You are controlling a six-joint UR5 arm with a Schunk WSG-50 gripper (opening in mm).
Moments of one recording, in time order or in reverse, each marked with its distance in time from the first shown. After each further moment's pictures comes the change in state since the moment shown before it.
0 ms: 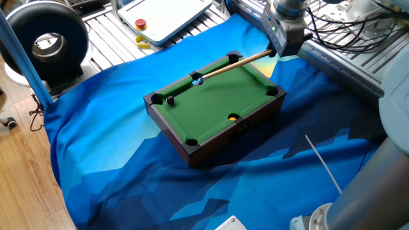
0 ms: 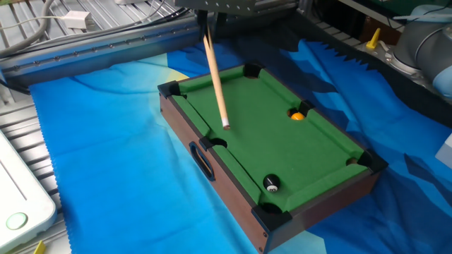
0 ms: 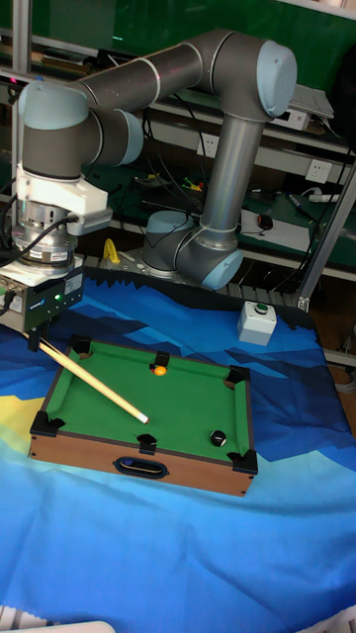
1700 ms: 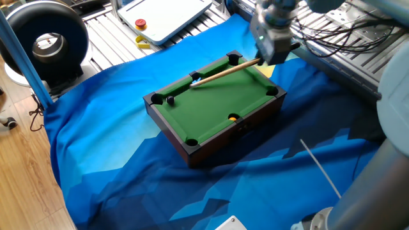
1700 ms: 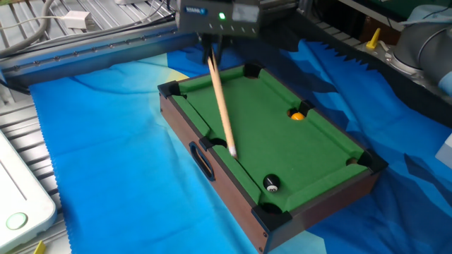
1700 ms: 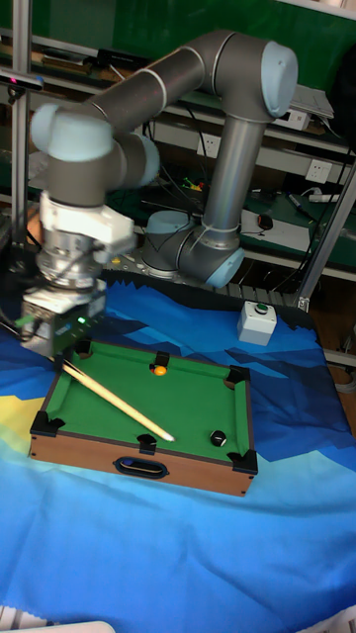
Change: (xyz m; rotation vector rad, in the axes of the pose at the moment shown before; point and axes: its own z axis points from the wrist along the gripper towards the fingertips) arm -0.064 0.010 0.030 0.002 -0.010 0.012
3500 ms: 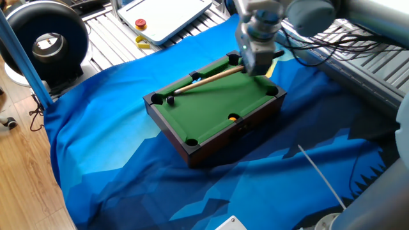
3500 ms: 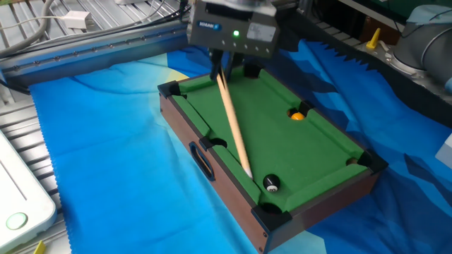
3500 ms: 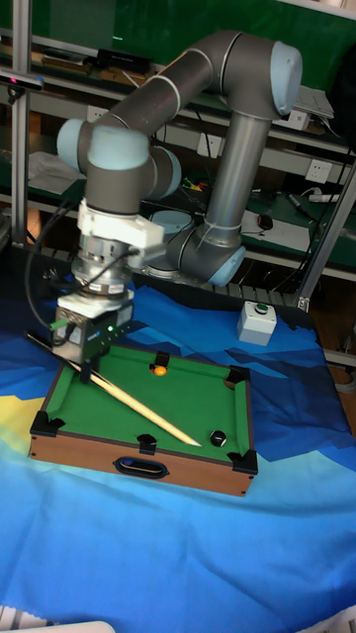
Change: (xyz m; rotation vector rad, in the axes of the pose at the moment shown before) arm -0.012 0.014 -0.003 0.059 -0.043 0.019
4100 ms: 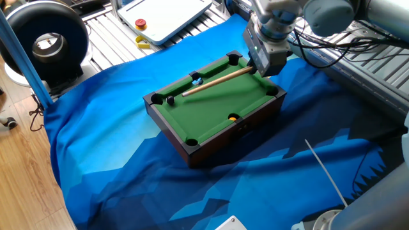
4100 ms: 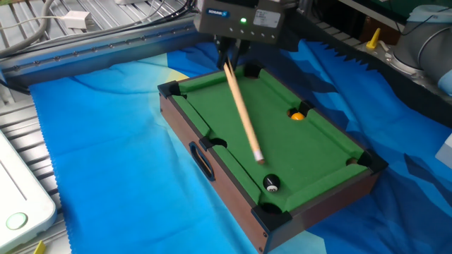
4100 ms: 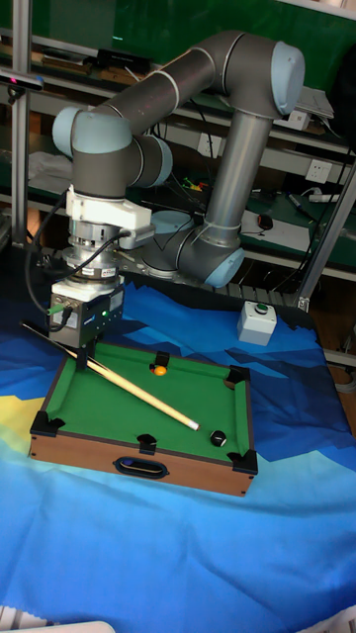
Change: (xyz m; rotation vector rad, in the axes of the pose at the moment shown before) arm 0.002 0.011 -0.007 0.001 -0.049 -0.130
